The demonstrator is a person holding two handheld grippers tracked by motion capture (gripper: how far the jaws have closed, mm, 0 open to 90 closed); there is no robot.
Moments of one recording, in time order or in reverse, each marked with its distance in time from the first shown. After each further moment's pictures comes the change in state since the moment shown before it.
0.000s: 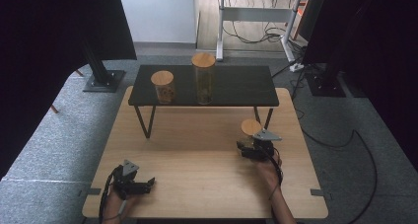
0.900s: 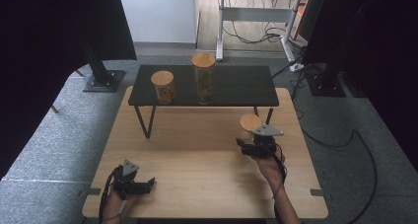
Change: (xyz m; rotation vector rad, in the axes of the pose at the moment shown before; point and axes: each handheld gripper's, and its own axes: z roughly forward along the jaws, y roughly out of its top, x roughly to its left) left arm 0.000 0.000 0.000 0.000 -0.002 0.002; right arm 0.015 0.041 -0.031 -0.002 0.003 -0.042
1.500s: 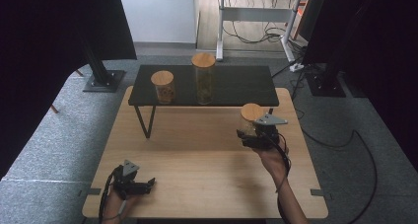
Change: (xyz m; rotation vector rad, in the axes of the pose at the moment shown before) left arm 0.000 0.000 0.000 -0.002 -0.005 0.002; right arm 0.001 0.047 -0.023 0.012 0.006 0.015
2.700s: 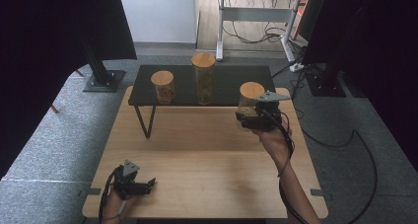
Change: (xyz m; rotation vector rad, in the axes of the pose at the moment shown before) left arm 0.000 0.000 0.000 0.004 -0.009 0.008; right arm 0.002 0.073 -0.023 0.016 -0.006 0.019
